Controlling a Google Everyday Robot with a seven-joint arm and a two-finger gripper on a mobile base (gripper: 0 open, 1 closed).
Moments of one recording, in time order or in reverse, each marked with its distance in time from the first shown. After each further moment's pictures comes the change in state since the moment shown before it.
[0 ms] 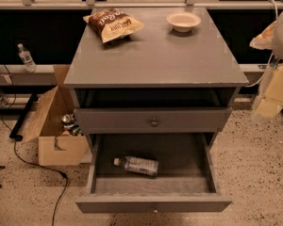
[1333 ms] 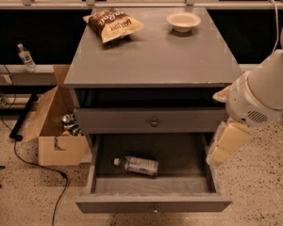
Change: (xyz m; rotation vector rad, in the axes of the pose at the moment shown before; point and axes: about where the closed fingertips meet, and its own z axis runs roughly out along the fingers) arm -0.013 0.057 0.121 -0.127 -0.122 0.067
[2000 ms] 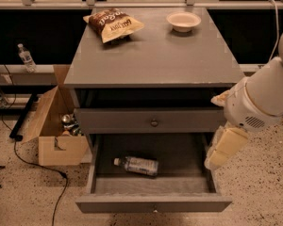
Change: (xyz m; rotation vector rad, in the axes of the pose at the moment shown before) arm 0.000 0.004 0.012 -0.011 -0.021 -0.007
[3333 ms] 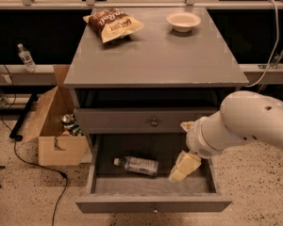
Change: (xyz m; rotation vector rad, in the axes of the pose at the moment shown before) arm -0.009 0.001 0.150 0.011 -0.124 0.007
